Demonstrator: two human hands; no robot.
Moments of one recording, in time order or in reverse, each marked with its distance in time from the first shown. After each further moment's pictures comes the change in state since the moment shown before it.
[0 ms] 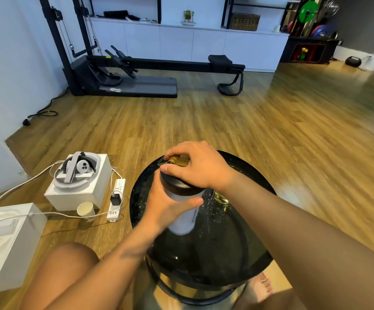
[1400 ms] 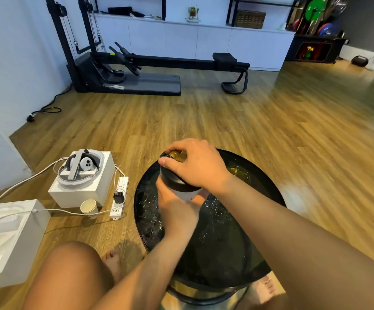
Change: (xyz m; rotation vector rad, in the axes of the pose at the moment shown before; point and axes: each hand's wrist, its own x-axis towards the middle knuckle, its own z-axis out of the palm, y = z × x) left_hand -0.023 0.016 0.035 0.012 0.347 -0.159; right_hand 0.015 -0.007 0.019 -0.053 0.067 0.087
